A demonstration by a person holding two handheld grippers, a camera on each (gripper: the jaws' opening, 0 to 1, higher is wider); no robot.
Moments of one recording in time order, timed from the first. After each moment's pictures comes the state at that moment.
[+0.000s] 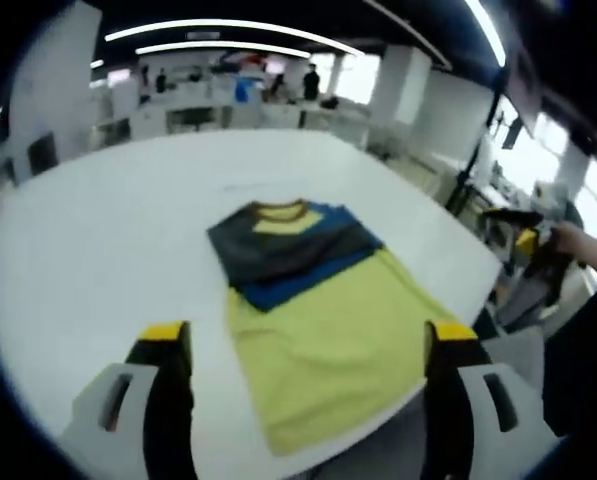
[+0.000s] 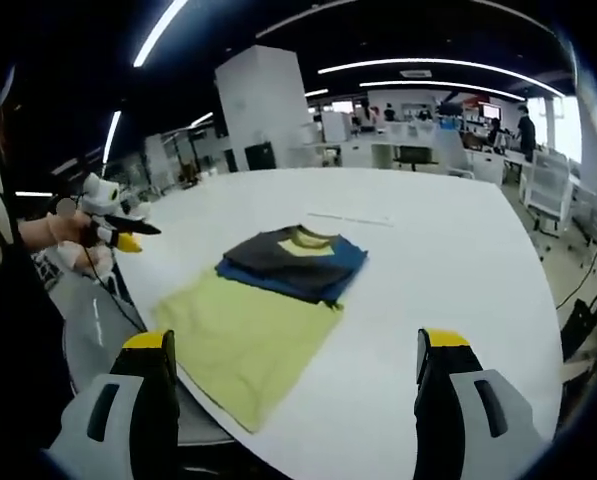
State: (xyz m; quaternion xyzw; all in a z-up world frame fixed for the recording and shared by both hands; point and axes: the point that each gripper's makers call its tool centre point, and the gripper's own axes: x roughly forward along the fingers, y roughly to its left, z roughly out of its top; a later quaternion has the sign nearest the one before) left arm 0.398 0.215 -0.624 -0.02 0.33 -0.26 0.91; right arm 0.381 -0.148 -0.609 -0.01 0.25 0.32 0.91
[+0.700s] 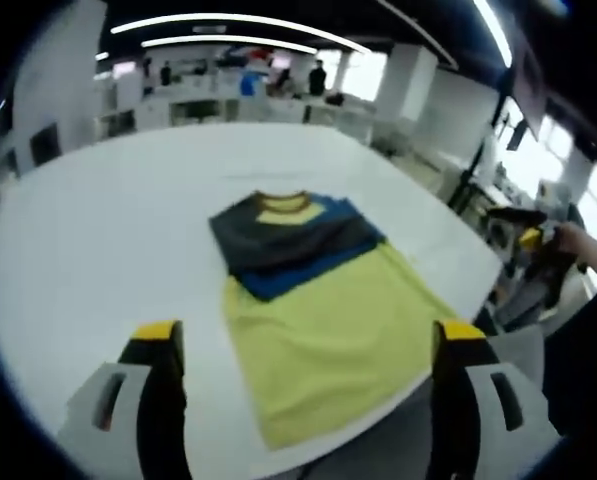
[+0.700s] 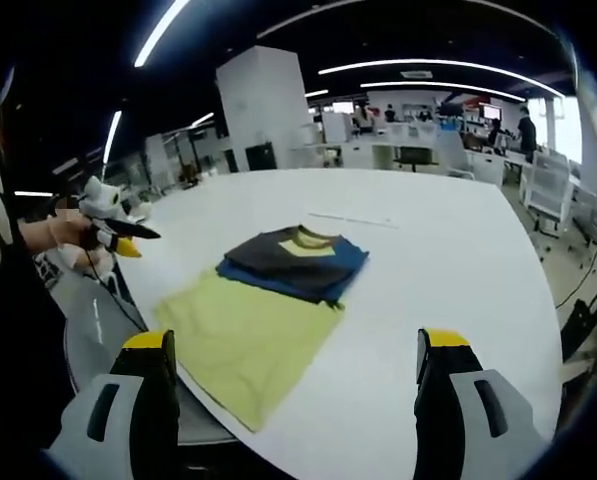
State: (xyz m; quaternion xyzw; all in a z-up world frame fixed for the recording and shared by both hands) left arm 0.395 0.210 -0.634 -0.02 0.34 -0.26 0.90; right arm 0.377 -0.148 -0.610 -0.01 0.26 0.32 0.91
